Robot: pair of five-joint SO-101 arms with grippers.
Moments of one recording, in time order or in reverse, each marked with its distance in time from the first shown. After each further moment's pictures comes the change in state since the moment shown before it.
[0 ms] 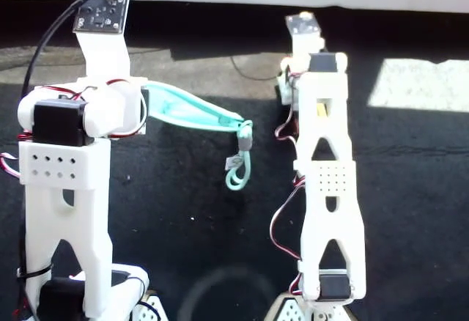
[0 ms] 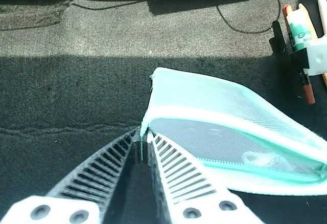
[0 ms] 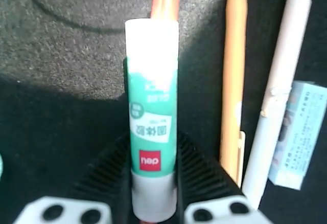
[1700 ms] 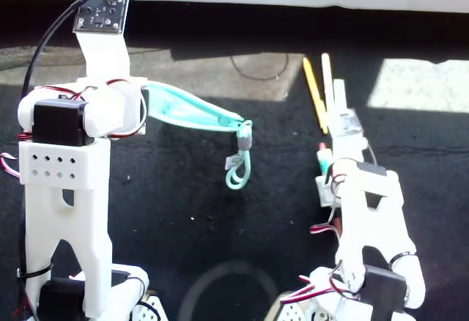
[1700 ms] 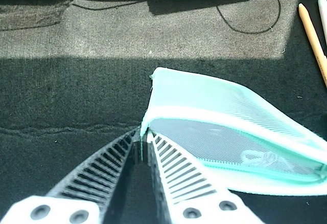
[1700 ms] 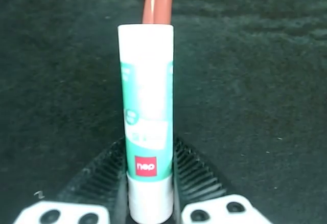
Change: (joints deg) left arm 0.0 0.0 0.0 0.0 0.0; right arm 14.9 -88.5 143.9 -50.2 14.9
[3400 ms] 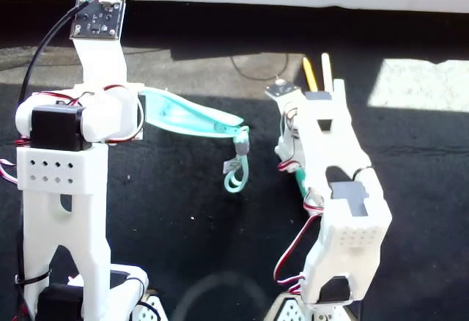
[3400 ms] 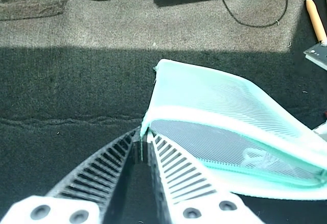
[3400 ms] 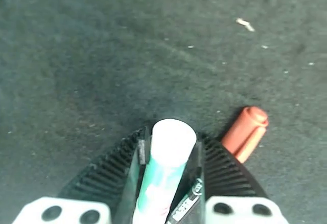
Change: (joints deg) left arm 0.0 -0.7 3.3 0.0 0.0; right arm -17.8 41.2 -50.1 29.9 0.1
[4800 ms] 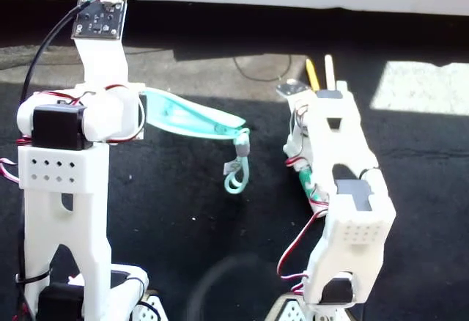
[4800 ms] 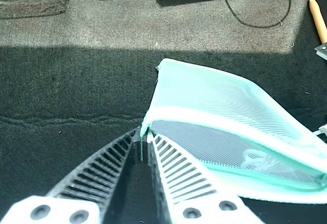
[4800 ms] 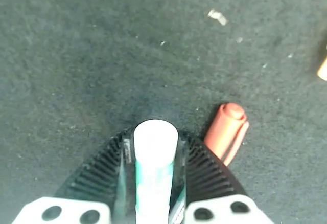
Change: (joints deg) left arm 0.0 0.3 0.0 0.0 0.0; right arm -0.7 0.8 -3.6 4.4 0.0
